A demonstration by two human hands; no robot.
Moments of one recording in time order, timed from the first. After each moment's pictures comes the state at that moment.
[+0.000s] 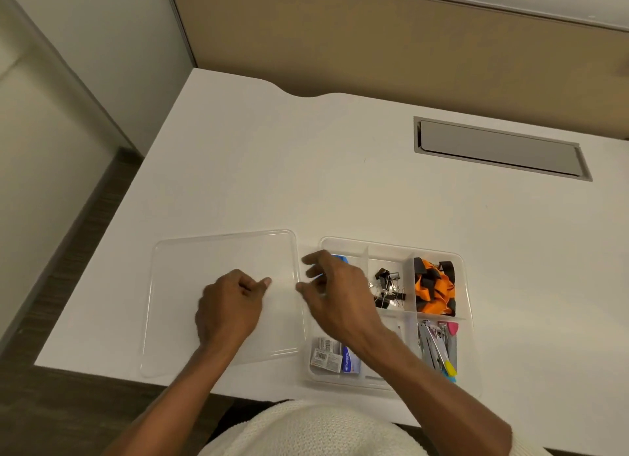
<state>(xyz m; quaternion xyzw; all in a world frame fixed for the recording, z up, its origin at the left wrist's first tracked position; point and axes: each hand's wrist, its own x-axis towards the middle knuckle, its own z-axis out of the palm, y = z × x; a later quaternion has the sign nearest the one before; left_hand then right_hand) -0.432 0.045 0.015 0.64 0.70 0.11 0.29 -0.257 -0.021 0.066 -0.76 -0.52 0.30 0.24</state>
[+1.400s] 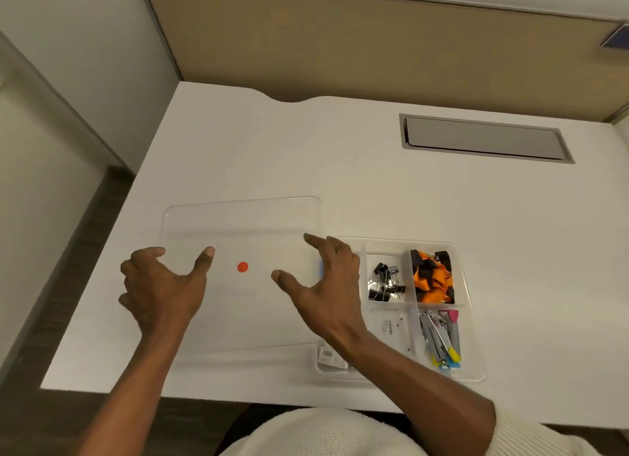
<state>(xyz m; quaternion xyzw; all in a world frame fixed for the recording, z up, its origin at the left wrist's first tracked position) -0.488 0.102 0.046 0.58 0.76 0.19 0.22 -0.291 -0.019 0.071 -0.78 -0.38 0.29 0.40</state>
